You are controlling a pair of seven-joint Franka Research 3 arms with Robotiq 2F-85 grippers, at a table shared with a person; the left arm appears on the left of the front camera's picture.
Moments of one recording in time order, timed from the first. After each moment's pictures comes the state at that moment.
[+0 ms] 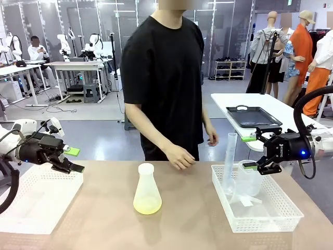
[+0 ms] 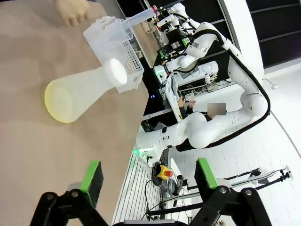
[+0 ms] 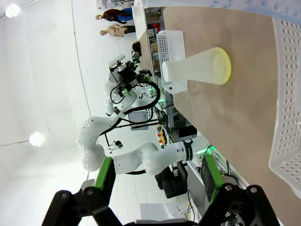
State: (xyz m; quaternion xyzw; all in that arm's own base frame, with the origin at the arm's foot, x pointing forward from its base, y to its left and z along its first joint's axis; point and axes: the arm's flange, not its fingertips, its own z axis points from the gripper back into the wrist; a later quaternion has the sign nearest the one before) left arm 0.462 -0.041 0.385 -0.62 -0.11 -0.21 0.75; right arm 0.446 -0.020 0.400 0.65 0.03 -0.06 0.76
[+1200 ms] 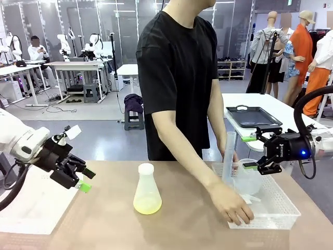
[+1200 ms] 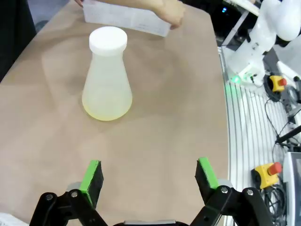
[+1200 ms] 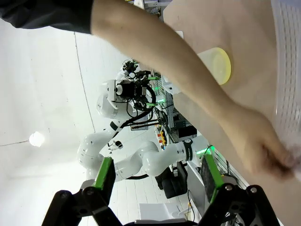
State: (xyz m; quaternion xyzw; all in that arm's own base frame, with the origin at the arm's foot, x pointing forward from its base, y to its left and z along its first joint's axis) left arm 0.422 -0.103 0.397 -0.34 -0.26 -0.55 0.71; right arm 0.446 -0.020 0.400 0.65 0.03 -0.06 0.76
